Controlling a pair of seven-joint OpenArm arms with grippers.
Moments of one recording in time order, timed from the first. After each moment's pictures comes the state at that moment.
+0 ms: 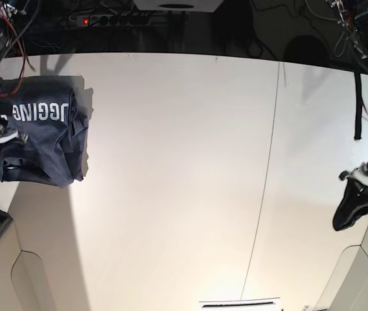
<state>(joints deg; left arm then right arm) 3.2 -18.2 -35.8 99.7 -53.0 -38.8 48.2 -12.1 10.5 28.6 111.3 12.3 10.5 -54.8</state>
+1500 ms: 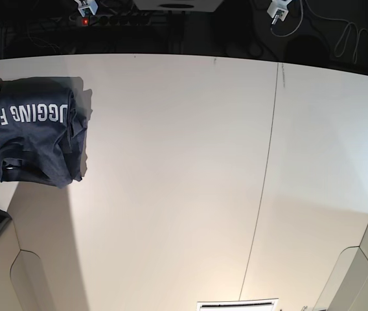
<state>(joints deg) 26.0 -14.7 9.2 42.1 -14.7 -22.2 3.0 -19.3 18.3 -27.7 38.5 29.0 9.7 -24.2</state>
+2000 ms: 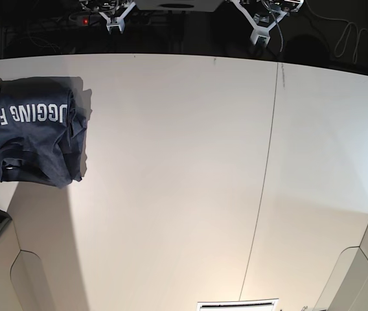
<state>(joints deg) 15.3 -9.1 9.9 33.0 -12.2 -17.5 2.8 -13.4 8.3 -29.0 34.6 29.0 -2.0 -24.3</state>
